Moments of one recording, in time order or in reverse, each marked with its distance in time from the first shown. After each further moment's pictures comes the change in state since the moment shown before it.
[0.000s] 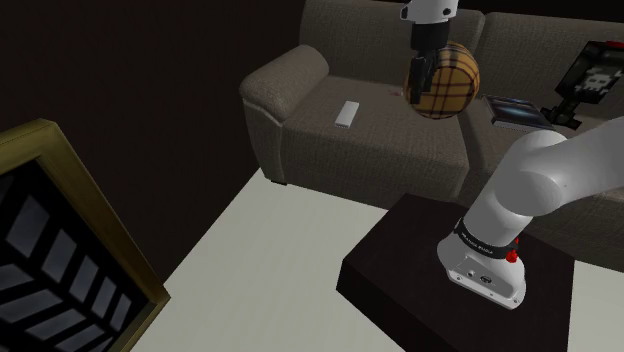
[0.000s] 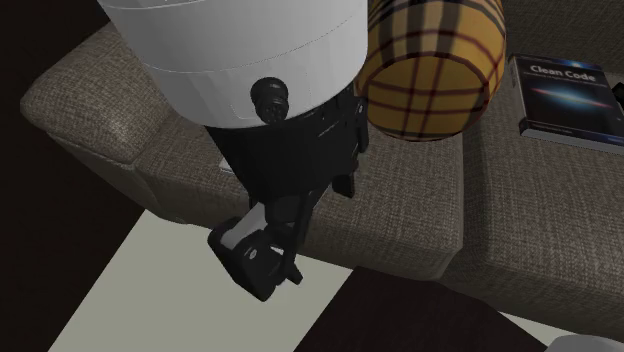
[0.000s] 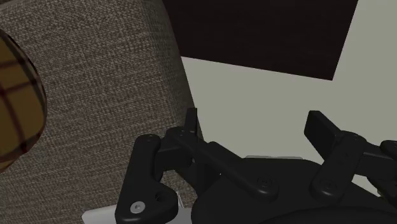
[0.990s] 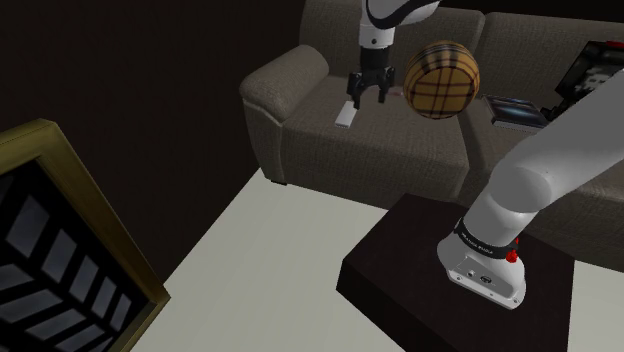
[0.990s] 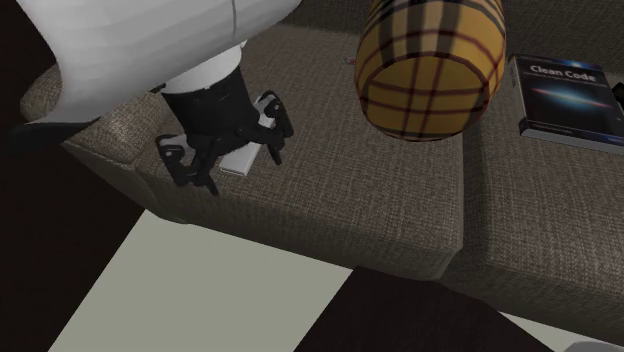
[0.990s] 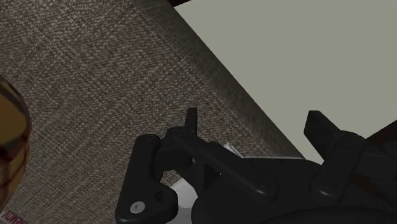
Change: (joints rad) arm -0.121 0.431 0.046 0.125 0.043 0.378 0.413
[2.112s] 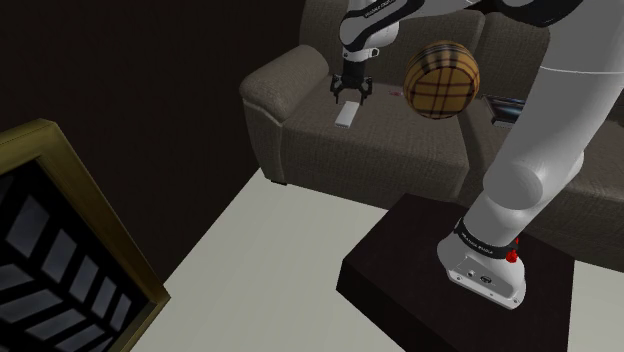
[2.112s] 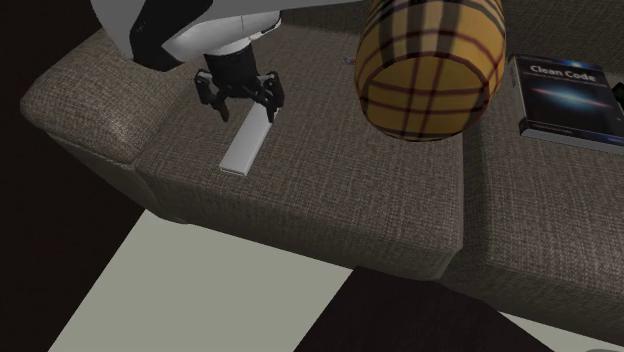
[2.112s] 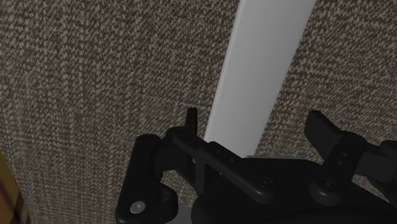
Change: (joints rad) arm -0.107 0.498 -0.073 0.349 -0.009 0.250 0.430
